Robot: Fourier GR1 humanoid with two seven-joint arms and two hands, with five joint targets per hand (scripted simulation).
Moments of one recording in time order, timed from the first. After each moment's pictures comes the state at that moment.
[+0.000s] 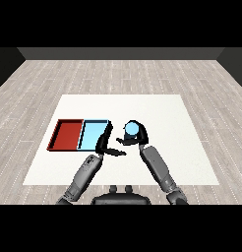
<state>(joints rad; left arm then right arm) -0.31 0.00 -0.37 -1.27 0.17 0.24 -0.32 -0.45 0.00 0.28 -1.27 -0.14 -0.26 -0.25</state>
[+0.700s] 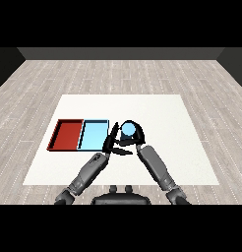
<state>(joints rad) -0.42 0.00 -0.51 -1.10 0.34 0.34 -0.39 -0.48 0.00 0.34 -1.25 -0.19 -0.28 -0.28</state>
